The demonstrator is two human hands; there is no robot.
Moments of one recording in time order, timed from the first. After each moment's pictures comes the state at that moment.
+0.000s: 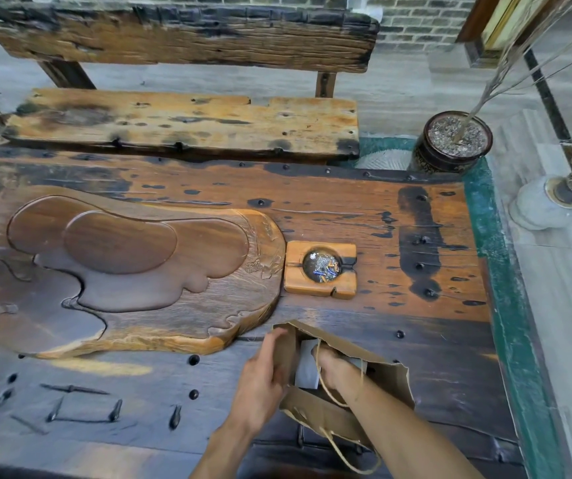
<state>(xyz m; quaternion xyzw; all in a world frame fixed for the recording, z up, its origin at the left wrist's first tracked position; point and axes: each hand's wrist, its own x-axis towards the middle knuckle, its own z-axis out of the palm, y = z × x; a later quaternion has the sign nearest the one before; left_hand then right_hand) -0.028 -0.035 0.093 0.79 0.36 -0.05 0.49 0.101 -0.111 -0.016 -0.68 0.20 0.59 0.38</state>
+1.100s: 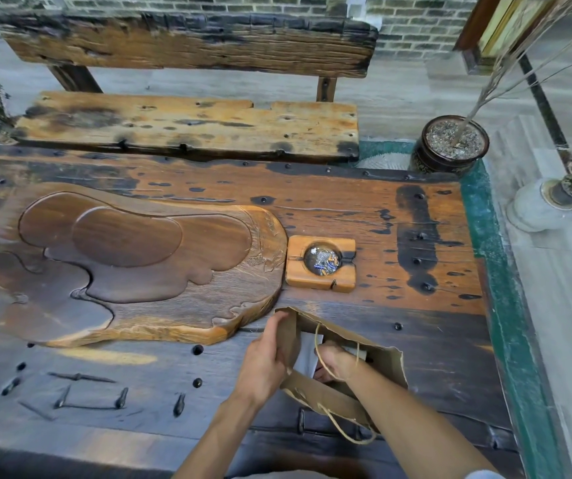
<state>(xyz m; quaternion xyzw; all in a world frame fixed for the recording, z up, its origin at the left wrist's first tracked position) -0.028 -0.037 0.100 0.79 0.37 -0.05 0.48 0.100 -0.128 -0.062 -0.74 0.14 0.62 0.25</state>
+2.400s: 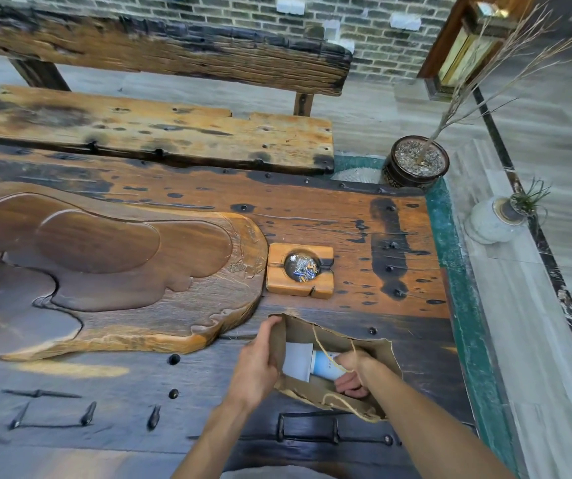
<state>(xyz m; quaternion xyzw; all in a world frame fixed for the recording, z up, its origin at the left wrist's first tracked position) -0.023 -0.042 0.096 0.78 0.35 -0.07 0.52 0.145 -0.196 -0.018 -0.77 0.20 0.59 0.15</state>
